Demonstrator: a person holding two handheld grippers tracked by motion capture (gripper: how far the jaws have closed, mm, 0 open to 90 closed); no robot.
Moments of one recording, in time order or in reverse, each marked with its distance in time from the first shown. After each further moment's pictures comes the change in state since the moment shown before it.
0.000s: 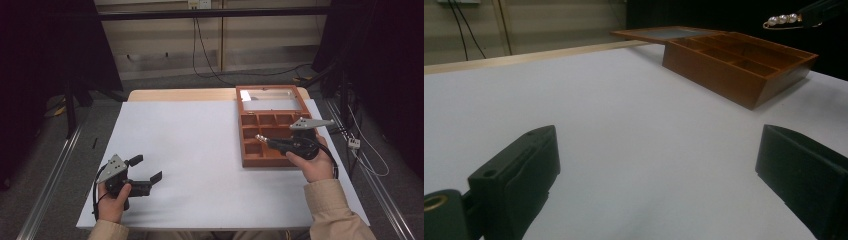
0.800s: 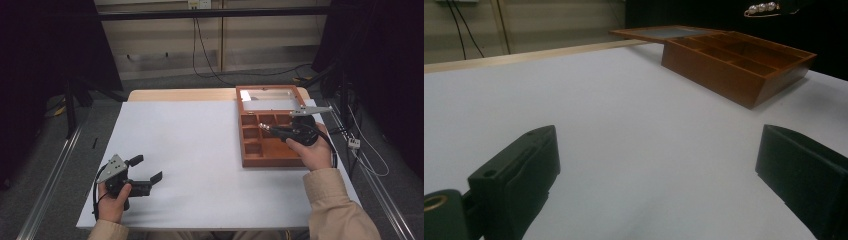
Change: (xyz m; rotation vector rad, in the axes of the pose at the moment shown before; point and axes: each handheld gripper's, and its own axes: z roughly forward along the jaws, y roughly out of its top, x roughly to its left) left arm 0.001 0.000 0.000 0.005 -0.004 0.000; right arm -0.022 0.022 0.010 0.006 -0.062 -0.004
